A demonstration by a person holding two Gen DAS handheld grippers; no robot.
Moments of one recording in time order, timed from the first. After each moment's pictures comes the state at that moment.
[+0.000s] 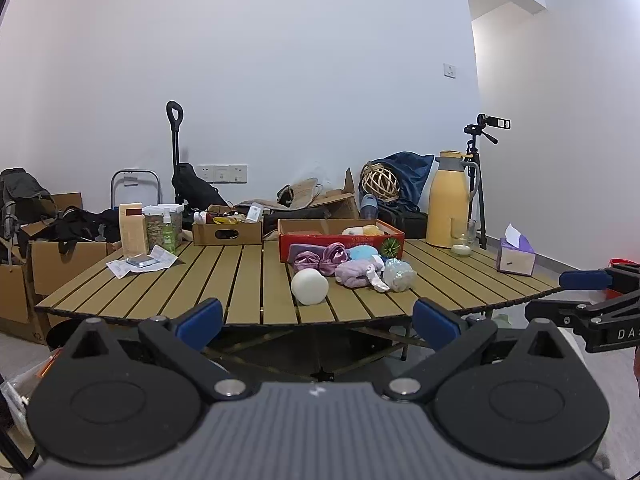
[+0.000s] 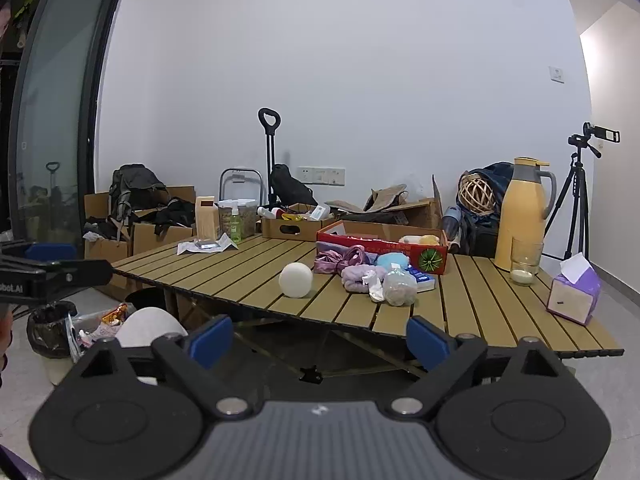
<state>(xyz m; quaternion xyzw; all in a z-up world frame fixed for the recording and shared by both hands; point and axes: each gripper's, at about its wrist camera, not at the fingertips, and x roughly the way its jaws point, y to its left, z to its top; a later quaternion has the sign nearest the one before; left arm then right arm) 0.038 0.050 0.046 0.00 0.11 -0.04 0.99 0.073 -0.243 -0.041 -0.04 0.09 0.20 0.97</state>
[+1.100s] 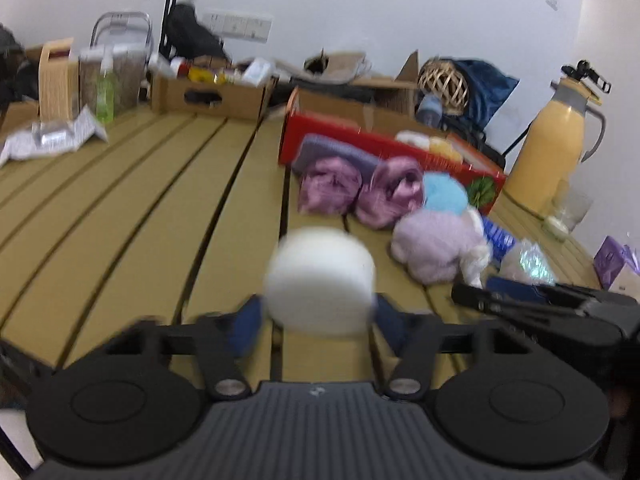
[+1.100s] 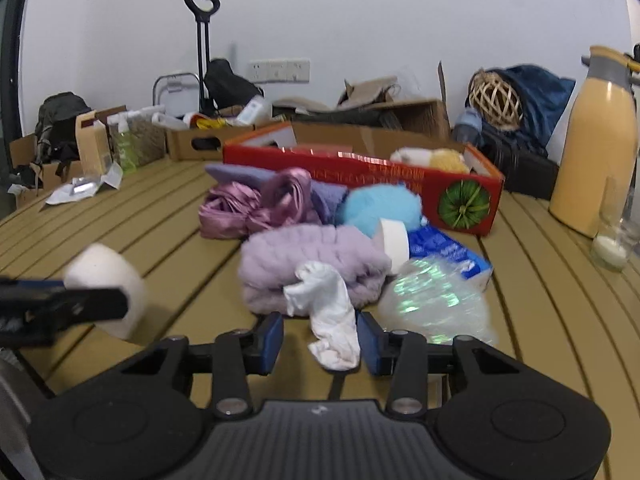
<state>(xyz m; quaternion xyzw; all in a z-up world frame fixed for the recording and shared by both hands) 0.397 0.063 -0.056 -0.11 0.30 -0.02 0.95 0.471 -0.170 -0.112 -0.06 0.24 0.17 0.95</state>
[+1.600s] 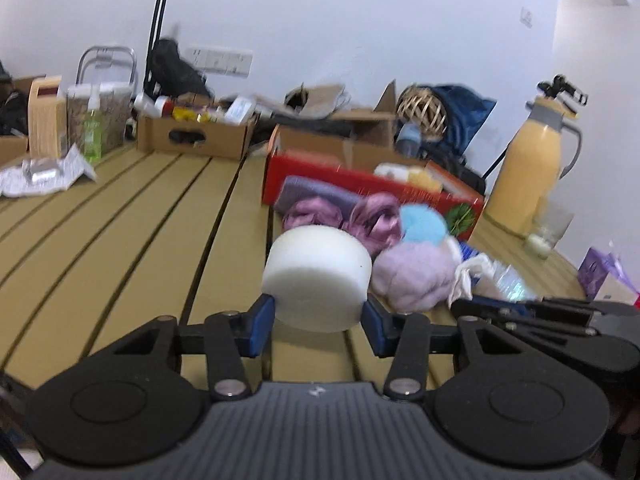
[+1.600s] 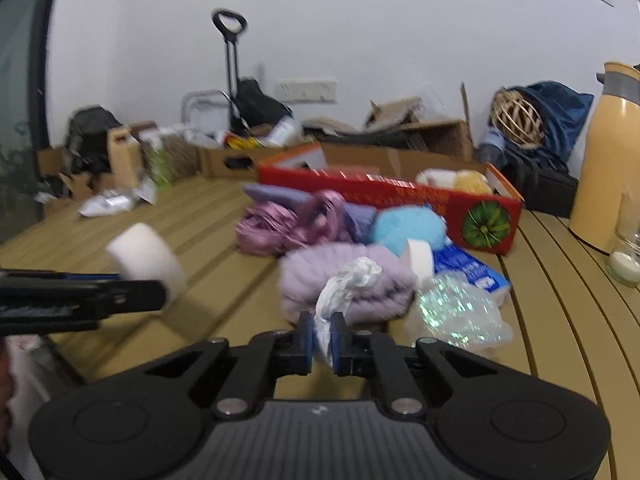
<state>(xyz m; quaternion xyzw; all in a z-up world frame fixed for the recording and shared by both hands) 0.391 0.060 -0.031 -0.10 0.24 -0.04 0.97 0.437 -0.174 -0.087 -0.04 0.20 0.22 0.95</state>
